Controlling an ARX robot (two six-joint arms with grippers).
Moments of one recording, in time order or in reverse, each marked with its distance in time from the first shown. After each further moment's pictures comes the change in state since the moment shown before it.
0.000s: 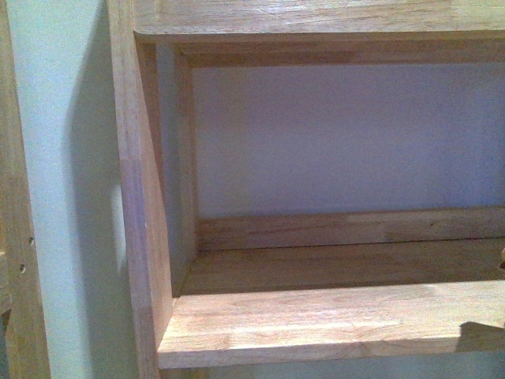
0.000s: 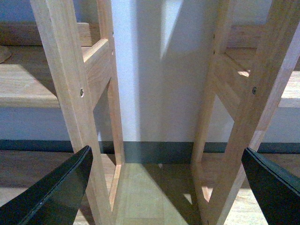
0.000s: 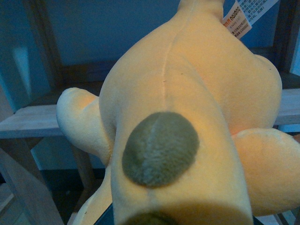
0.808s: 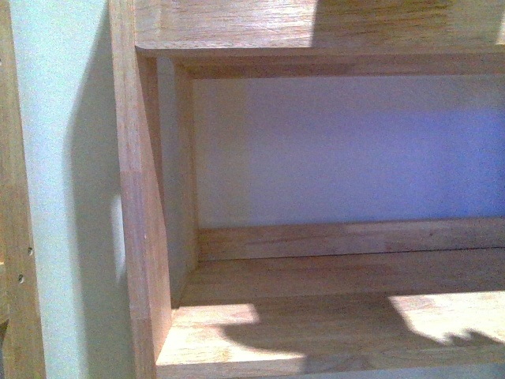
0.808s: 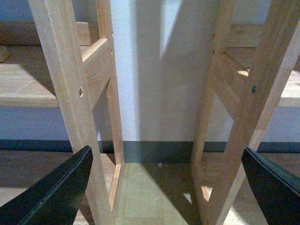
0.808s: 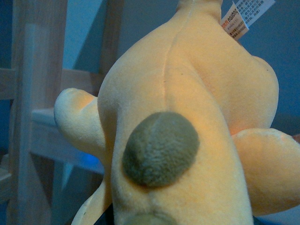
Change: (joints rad) left arm 0.000 0.000 0.000 0.000 0.000 0.000; right arm 0.225 0.734 1.012 0.010 0.011 -0.288
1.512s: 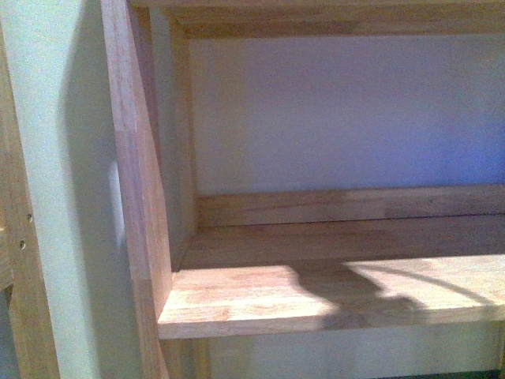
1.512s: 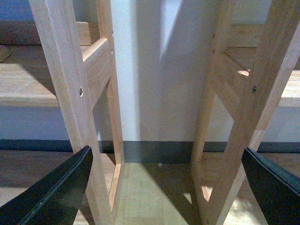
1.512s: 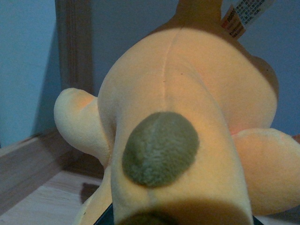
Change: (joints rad) left arm 0.000 0.000 0.000 0.000 0.000 0.000; right arm -0.114 0.875 1.082 -0.278 -0.108 0.163
